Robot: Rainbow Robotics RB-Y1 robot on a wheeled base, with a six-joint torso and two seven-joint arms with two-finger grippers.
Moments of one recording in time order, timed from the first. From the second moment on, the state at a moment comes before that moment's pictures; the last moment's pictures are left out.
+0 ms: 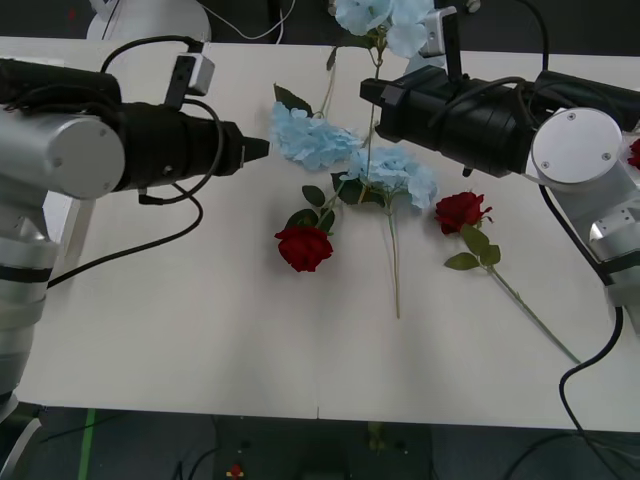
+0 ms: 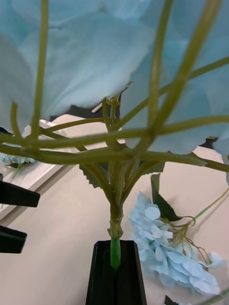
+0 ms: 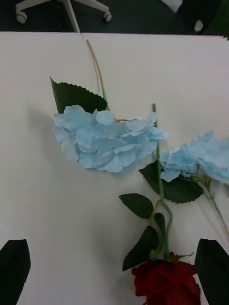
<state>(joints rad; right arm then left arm) -0.56 -0.51 0.24 -1.60 -1.42 0.62 2.13 -0.48 0.40 -0.05 -1.80 0.76 1.16 -1.57</state>
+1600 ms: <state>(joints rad) -0.57 -0.46 0.28 -1.60 -1.49 0.62 2.10 -0.46 0.20 -0.35 -1.52 0.99 0.55 -1.96</state>
